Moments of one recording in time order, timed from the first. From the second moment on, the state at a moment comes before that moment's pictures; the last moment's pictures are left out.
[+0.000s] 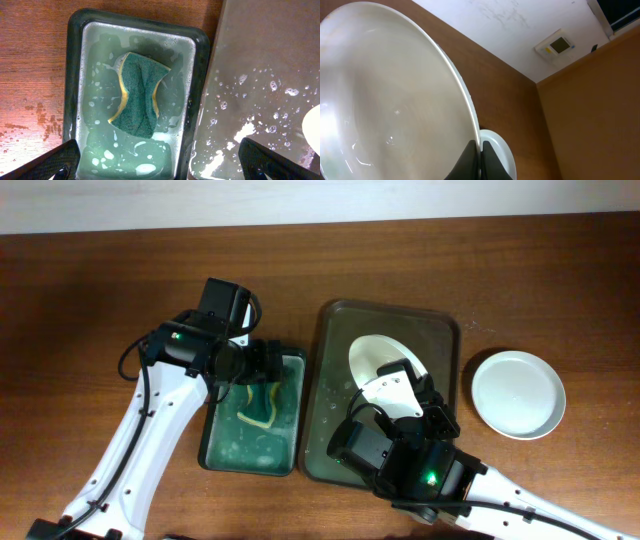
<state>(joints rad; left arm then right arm) -0.31 1.51 1.37 -1.09 0.05 -0.34 1.02 1.19 1.01 -1.01 1.17 0.41</state>
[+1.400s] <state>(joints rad) -0.31 1.51 1.37 -1.09 0.05 -0.34 -0.14 1.21 1.01 -0.89 0.13 0.38</state>
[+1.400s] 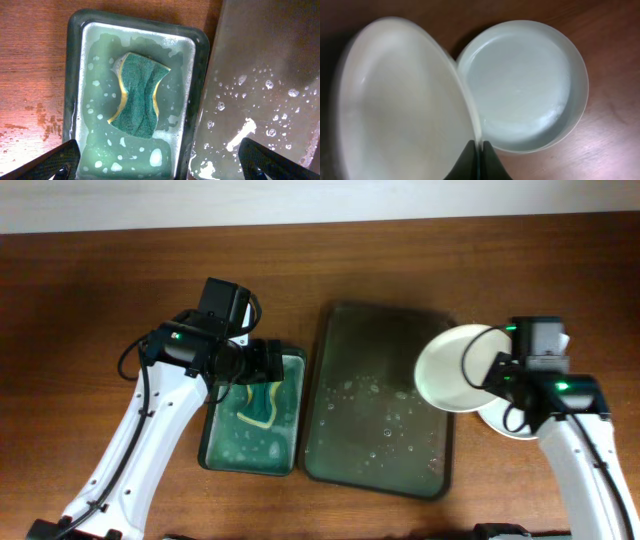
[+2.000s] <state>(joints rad) -0.31 1.51 1.37 -1.09 0.05 -0.34 -0.04 0.73 1.01 -0.91 -0.69 0.06</state>
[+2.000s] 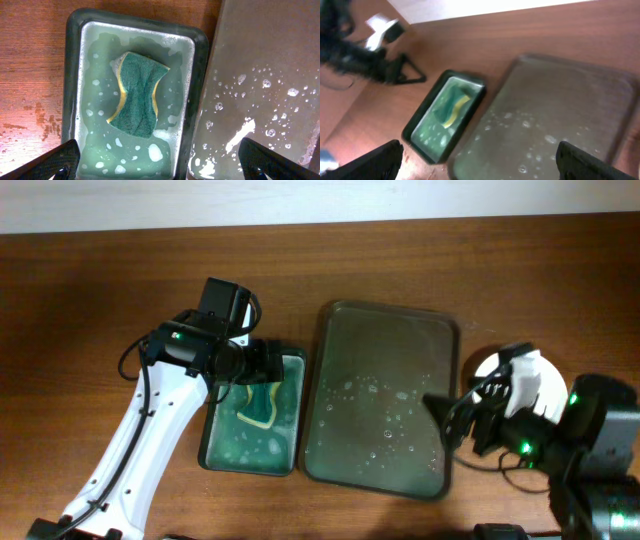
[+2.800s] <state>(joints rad) -0.31 1.51 1.38 -1.09 0.05 -0.34 0.09 0.02 0.01 -0.06 -0.18 -0.03</state>
